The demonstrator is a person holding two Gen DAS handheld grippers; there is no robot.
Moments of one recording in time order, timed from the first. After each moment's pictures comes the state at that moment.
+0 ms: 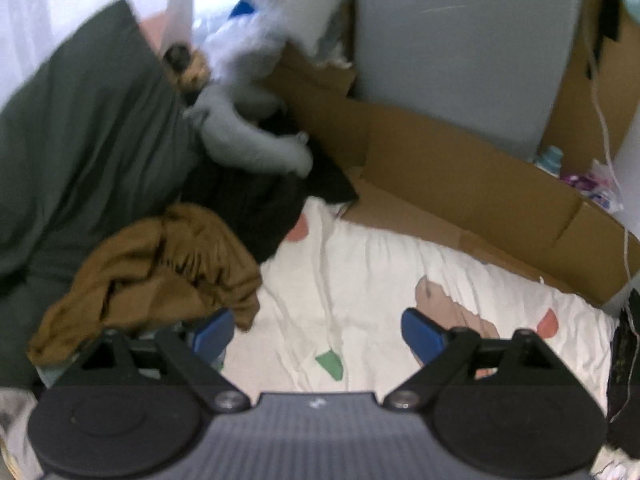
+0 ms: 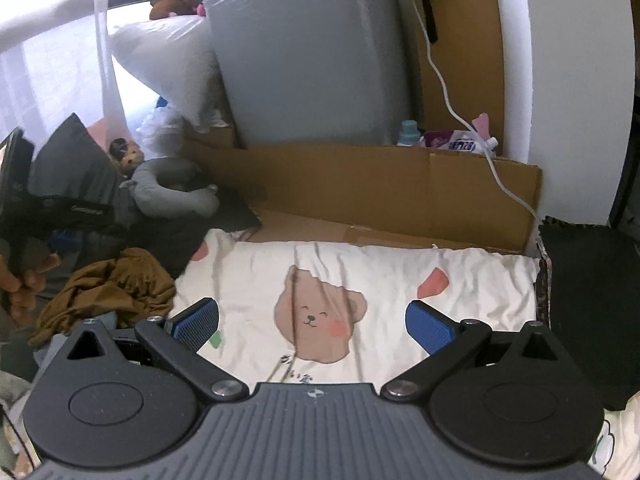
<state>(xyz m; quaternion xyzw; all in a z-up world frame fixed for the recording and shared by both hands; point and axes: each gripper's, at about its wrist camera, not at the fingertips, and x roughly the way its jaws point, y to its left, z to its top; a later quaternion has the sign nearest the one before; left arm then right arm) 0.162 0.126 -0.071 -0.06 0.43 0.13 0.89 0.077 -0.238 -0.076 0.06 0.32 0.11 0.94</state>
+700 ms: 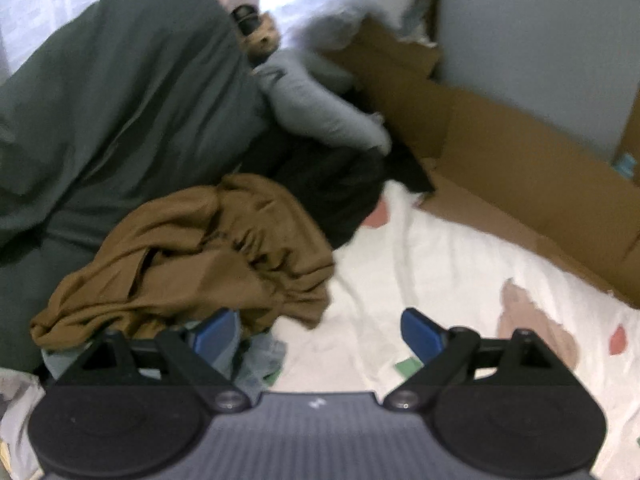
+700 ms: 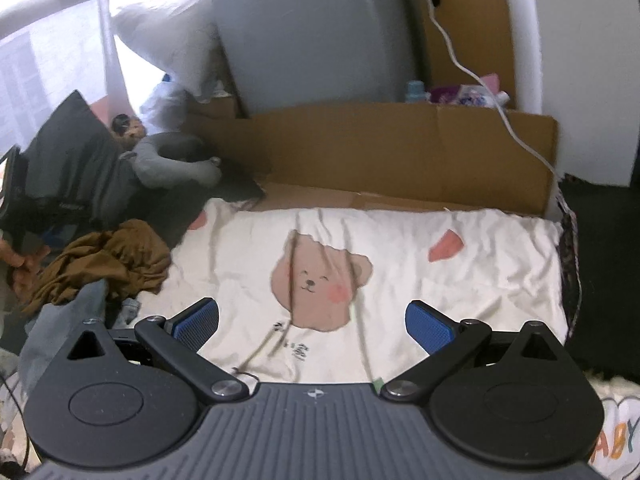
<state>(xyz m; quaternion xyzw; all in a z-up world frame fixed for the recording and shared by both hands) 0.162 0.199 -0.148 -0.07 0.42 0.19 0.88 0.073 -0.252 -0.159 0.09 0.34 0.13 0.93</state>
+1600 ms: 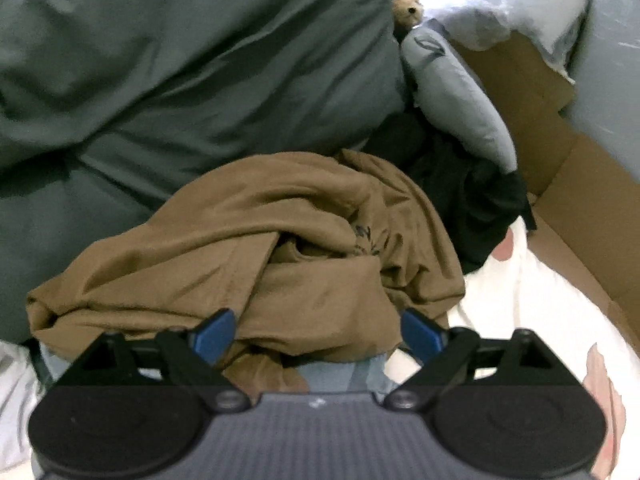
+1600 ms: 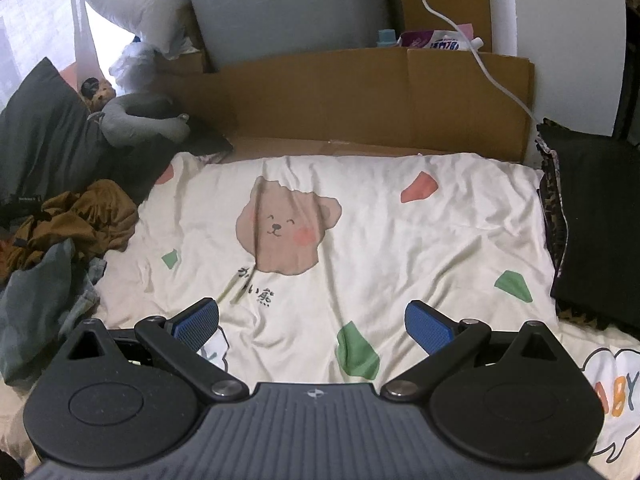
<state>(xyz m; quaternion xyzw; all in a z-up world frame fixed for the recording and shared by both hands) 0.157 0.349 -0.211 -0.16 0.41 0.25 0.86 0.065 -0.259 -0.212 0.07 0.39 0.11 0.91</state>
